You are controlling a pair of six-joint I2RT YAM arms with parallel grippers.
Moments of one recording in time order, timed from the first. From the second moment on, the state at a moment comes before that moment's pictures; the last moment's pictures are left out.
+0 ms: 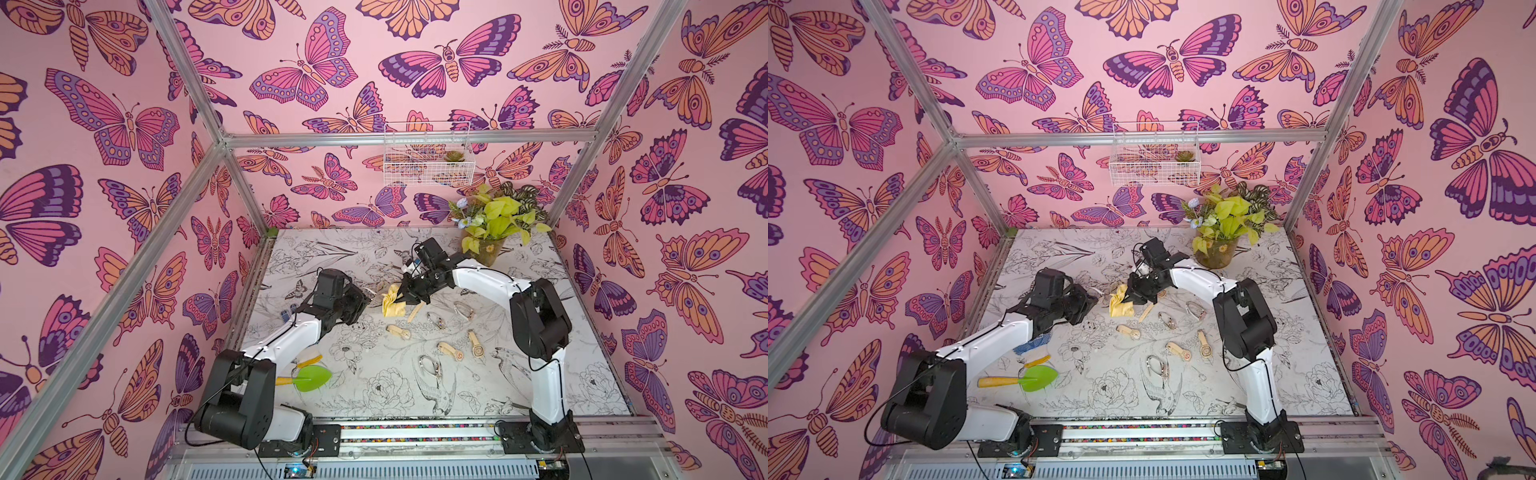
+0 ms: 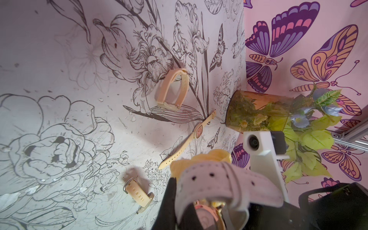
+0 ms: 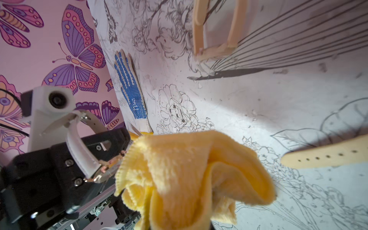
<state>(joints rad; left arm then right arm) -0.29 1.41 0.77 -0.09 0.33 -1.27 0.62 2.08 1.62 -0.62 -0.70 0.78</state>
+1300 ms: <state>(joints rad) -0.24 1.38 0.74 -0.07 0.32 -1.23 0.65 2.47 2.39 -0.89 -0.70 0.81</state>
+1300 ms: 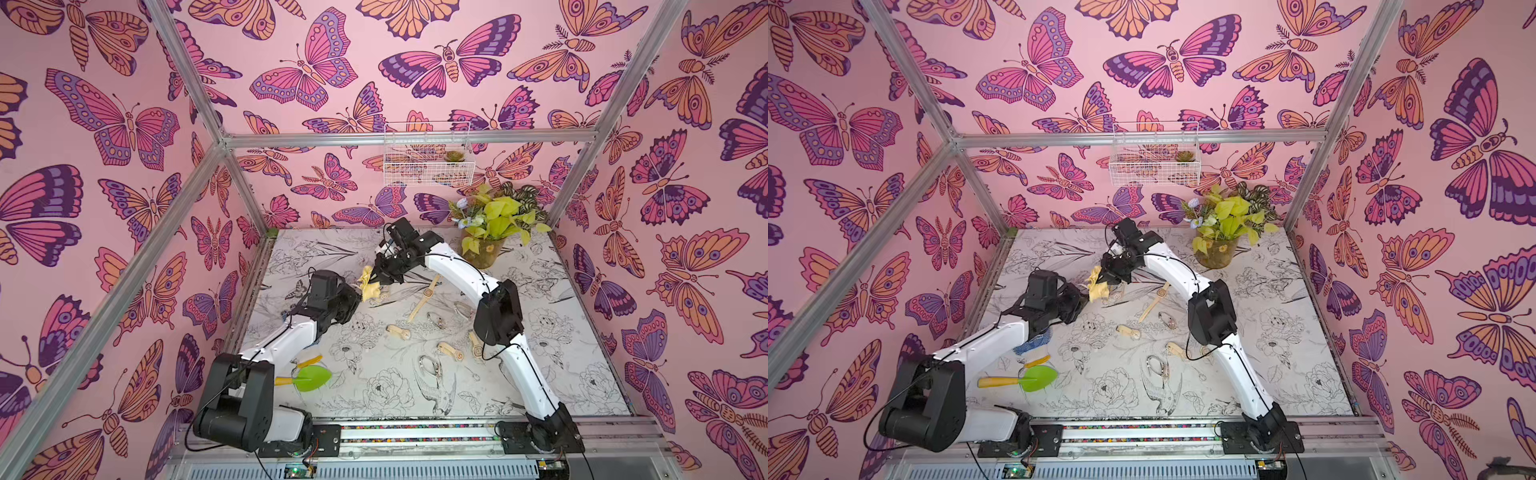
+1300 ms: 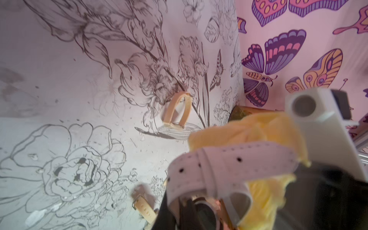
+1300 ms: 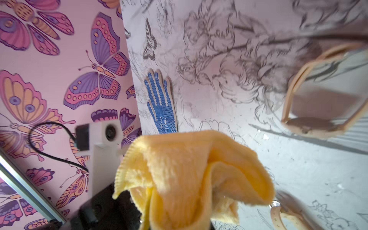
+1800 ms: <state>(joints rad) -0.16 1.34 0.72 -0.05 0.43 -1.28 0.52 2.20 1.89 -0.67 -0.69 0.81</state>
